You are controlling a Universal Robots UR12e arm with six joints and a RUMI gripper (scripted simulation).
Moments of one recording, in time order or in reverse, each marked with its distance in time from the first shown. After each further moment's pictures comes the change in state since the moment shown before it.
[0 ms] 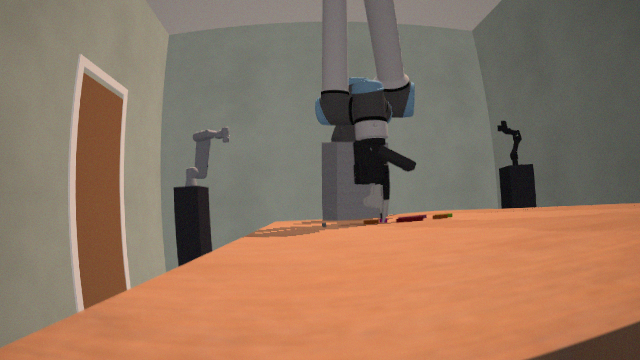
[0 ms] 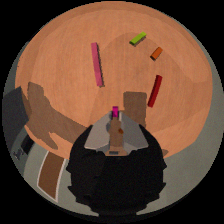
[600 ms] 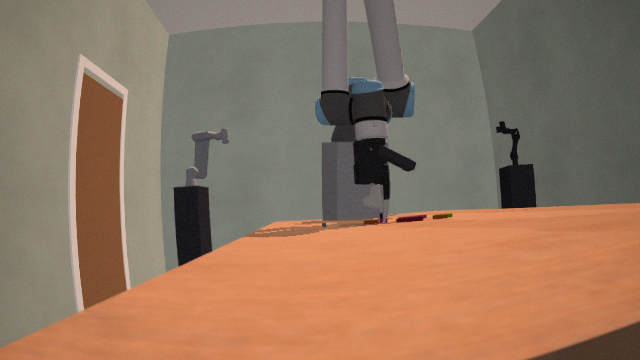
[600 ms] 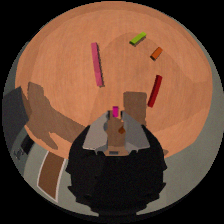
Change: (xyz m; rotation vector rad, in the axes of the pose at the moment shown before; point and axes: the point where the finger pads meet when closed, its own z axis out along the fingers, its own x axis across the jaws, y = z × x) arm 0.000 0.000 0.000 0.000 0.000 0.000
